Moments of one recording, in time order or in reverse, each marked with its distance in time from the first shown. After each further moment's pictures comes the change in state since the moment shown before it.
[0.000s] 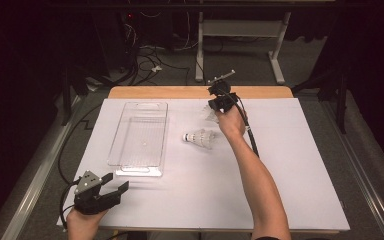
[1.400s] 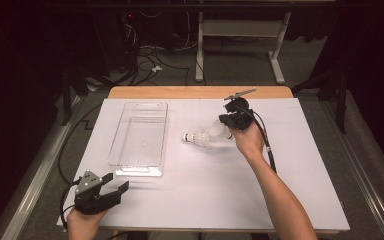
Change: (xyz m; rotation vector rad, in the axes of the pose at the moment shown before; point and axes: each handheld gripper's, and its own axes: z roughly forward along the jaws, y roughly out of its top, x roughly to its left) left arm 0.000 0.000 0.001 0.003 0.008 -0.006; right arm -0.009 -0.060 -0.046 -0.033 0.096 -0.011
